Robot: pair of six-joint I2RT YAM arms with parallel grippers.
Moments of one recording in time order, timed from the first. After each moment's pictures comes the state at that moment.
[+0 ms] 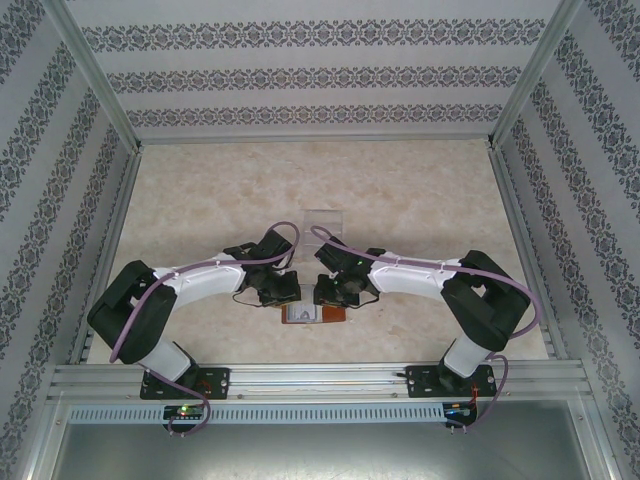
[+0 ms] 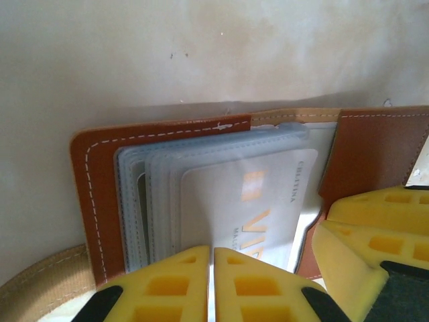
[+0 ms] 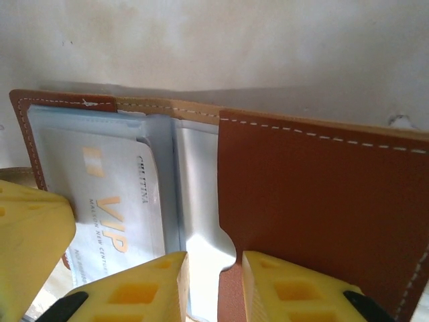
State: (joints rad) left arm -0.66 1.56 0.80 -0.45 0.36 -0.84; right arm 0.85 1.66 0.90 -0.45 -0.25 0.92
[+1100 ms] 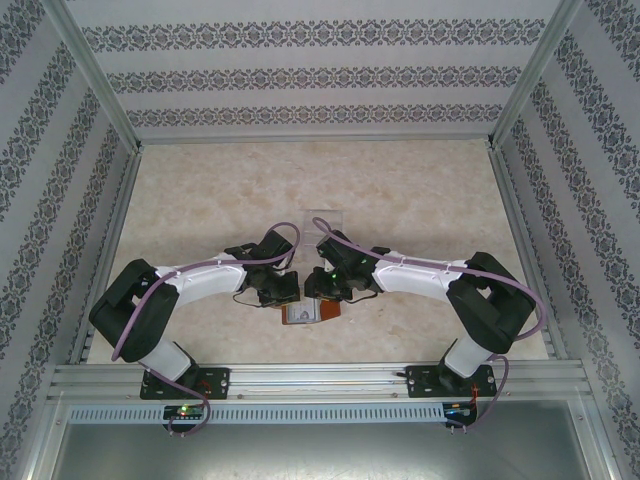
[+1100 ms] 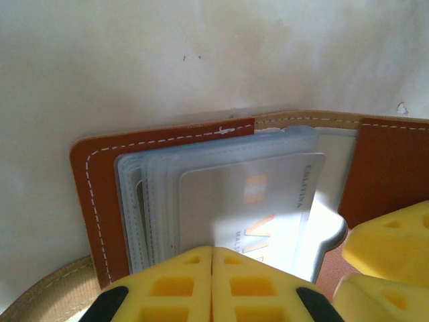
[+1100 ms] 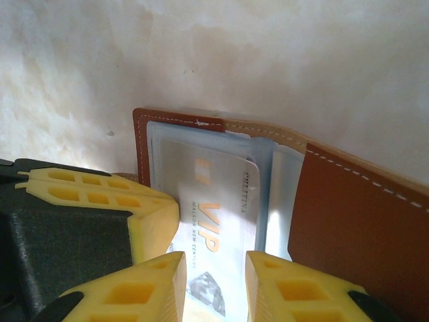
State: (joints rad) left arm -0.66 1.57 0.80 -0.45 0.35 -0.84; right arm 0.83 1.63 0.89 -0.31 -0.35 0.92
